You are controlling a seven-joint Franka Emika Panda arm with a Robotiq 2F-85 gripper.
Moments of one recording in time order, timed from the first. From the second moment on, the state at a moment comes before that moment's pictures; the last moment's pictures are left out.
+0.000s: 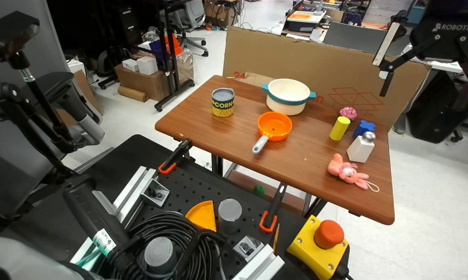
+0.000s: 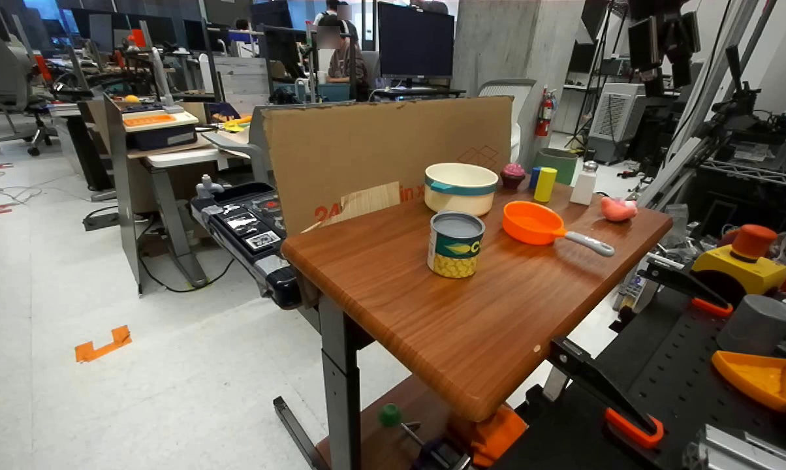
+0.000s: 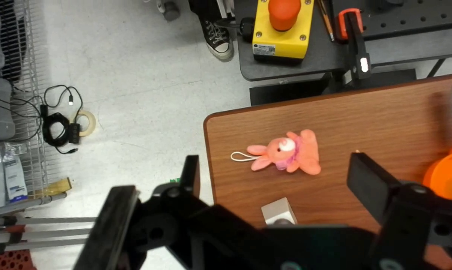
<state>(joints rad) -0.21 0.26 -0.18 -1.89 -0.24 1.81 -0.22</state>
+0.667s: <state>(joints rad) -0.22 0.26 -0.18 -1.85 -0.13 1.85 -0.10</state>
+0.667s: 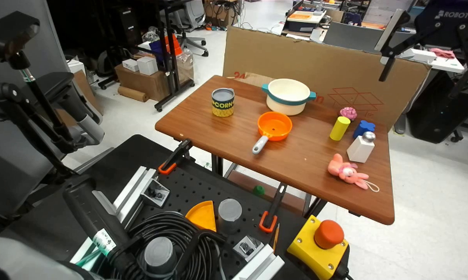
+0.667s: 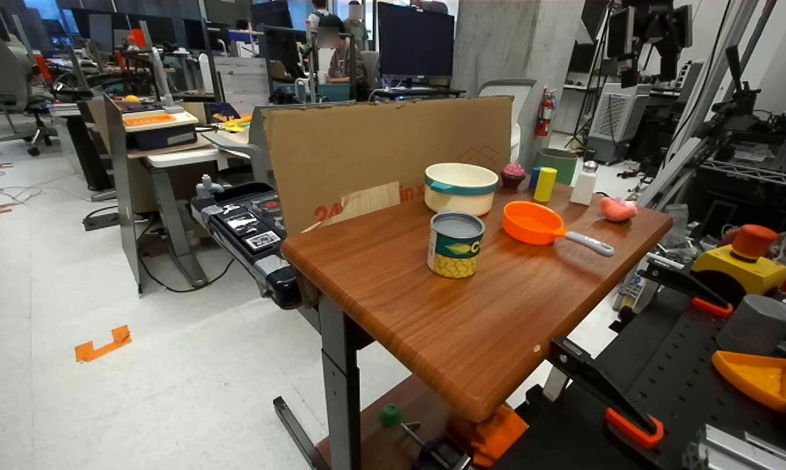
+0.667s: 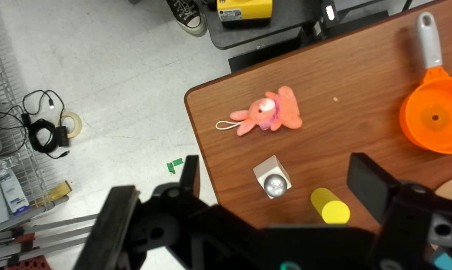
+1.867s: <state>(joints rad) -0.21 0.28 -0.15 -1.85 -0.11 2.01 -0.16</state>
